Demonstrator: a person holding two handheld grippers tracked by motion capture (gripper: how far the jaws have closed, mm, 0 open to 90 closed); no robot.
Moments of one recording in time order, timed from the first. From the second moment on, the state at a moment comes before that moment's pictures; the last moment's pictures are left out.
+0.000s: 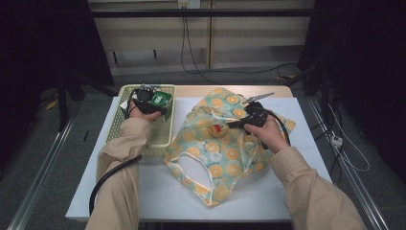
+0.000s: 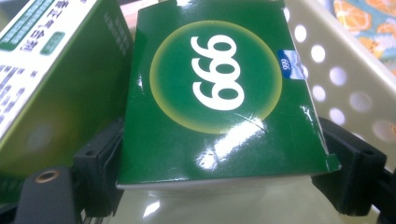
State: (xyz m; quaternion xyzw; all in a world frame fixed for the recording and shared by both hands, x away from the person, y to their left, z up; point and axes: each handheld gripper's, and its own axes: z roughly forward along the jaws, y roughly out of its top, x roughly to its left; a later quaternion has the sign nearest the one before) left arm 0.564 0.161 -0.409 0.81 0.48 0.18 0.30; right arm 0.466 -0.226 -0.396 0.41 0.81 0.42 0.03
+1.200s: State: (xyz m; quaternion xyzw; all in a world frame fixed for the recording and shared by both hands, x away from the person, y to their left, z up) left arm 0.452 0.165 -0.307 0.85 0.35 0.12 0.37; right arm 0.466 -0.219 -0.398 0.42 0.81 0.42 0.05
